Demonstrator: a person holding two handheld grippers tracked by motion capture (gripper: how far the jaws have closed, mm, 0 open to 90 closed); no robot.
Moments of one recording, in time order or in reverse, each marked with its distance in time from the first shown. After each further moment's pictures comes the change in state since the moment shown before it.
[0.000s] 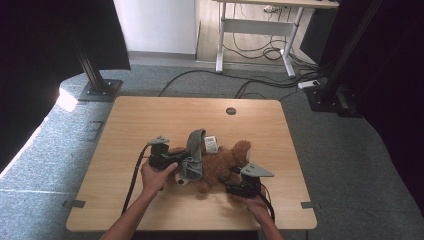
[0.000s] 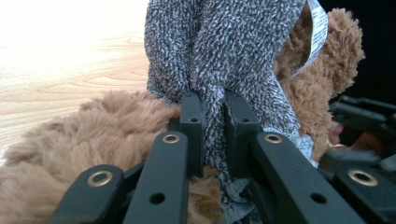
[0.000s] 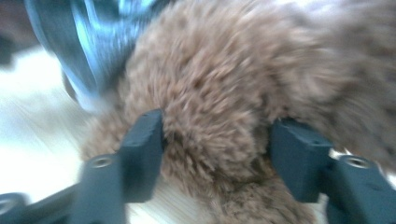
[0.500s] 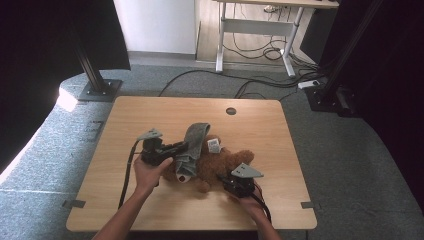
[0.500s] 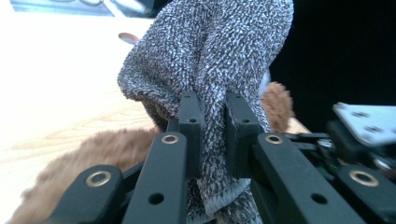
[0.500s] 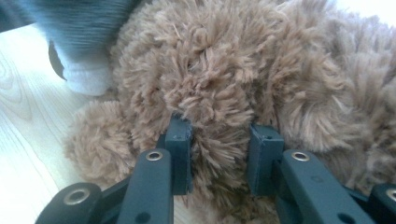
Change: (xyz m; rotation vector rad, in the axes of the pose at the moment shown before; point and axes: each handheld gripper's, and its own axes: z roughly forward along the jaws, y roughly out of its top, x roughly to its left) left arm -0.028 0.035 -0.026 -0.048 0.011 0.068; right arm 0.010 -0.006 0.021 0.070 -0.057 -0.140
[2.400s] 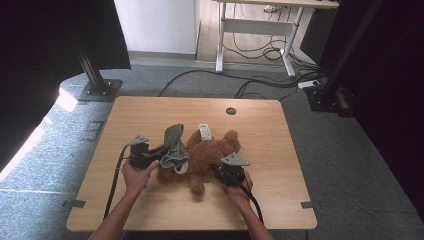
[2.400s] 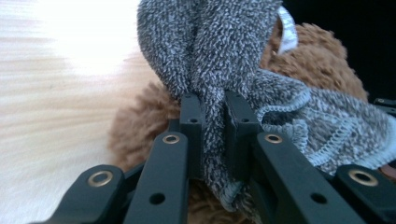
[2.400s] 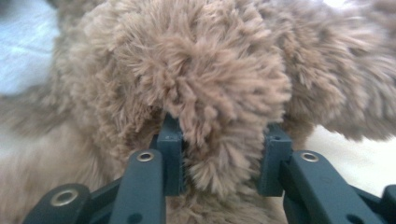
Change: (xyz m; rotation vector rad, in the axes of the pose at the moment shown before) left arm 0.065 -0.040 -0.009 -0.014 0.168 -0.051; right arm 0.002 0.024 0.040 0.070 -0.193 0.069
